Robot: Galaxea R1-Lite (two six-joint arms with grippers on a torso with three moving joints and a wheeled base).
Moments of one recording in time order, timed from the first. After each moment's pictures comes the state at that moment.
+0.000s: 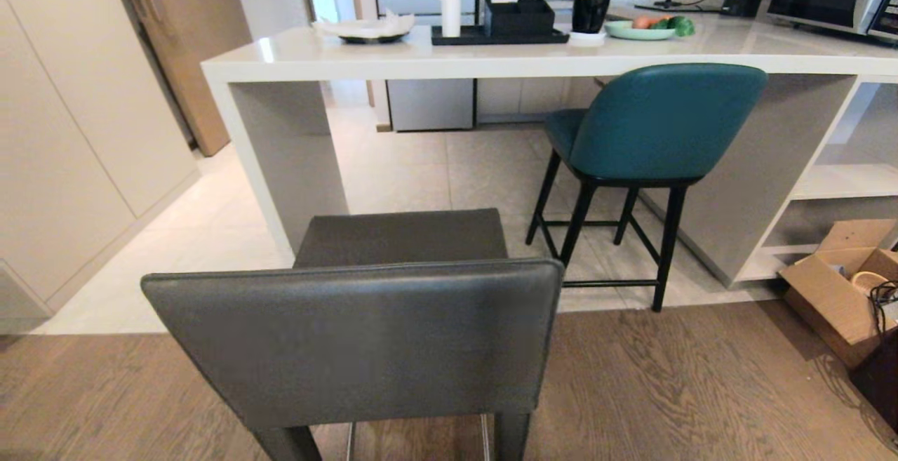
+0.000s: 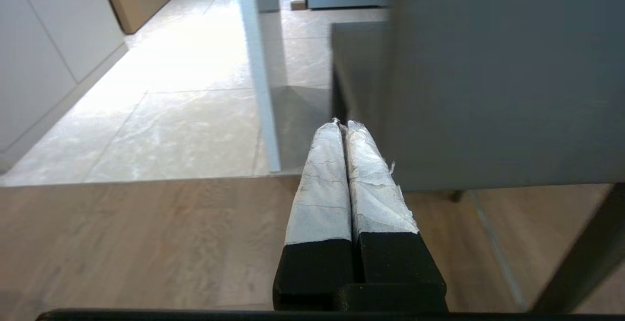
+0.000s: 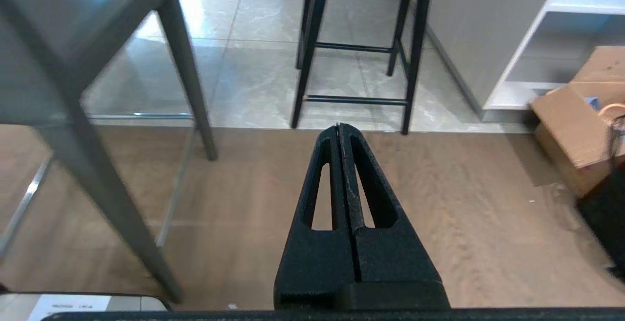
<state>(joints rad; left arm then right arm) 0.00 0.00 0.00 -0.11 -0.01 0.04 0.00 0.00 0.00 0.01 0.02 -0.10</state>
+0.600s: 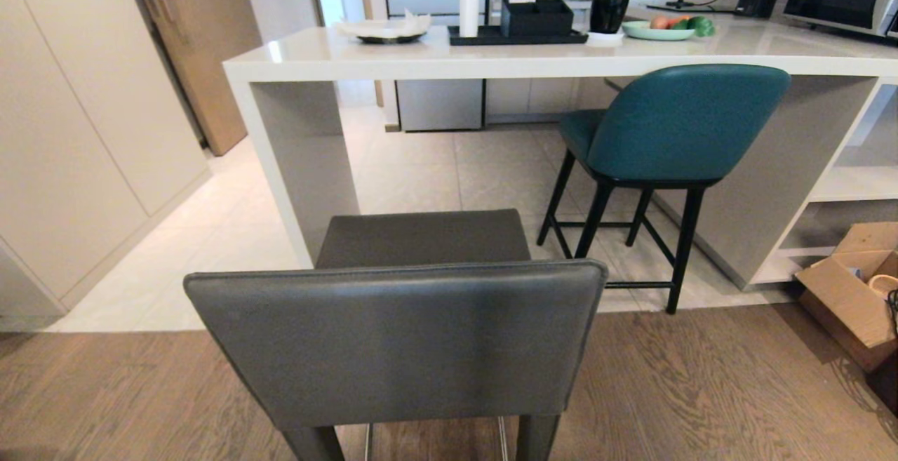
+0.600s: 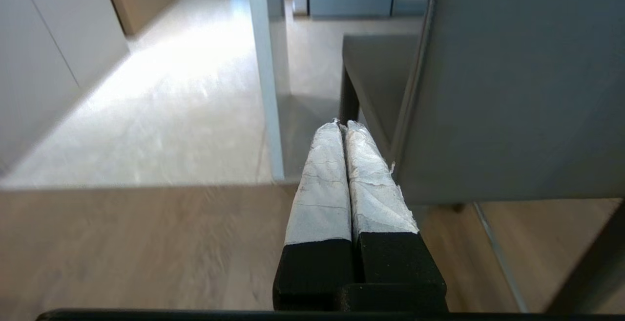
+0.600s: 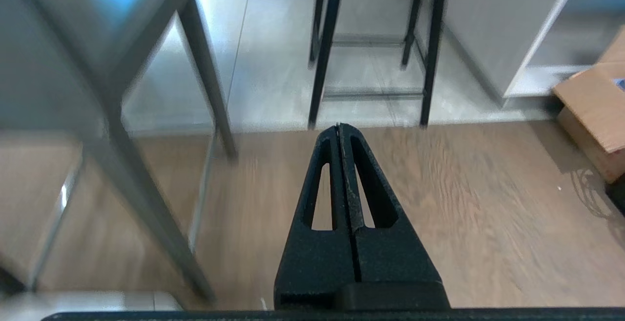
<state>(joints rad) 0.00 0.02 -0.01 -0.14 -0.03 0.00 0.00 0.01 -0.02 0.04 0.01 -0.07</state>
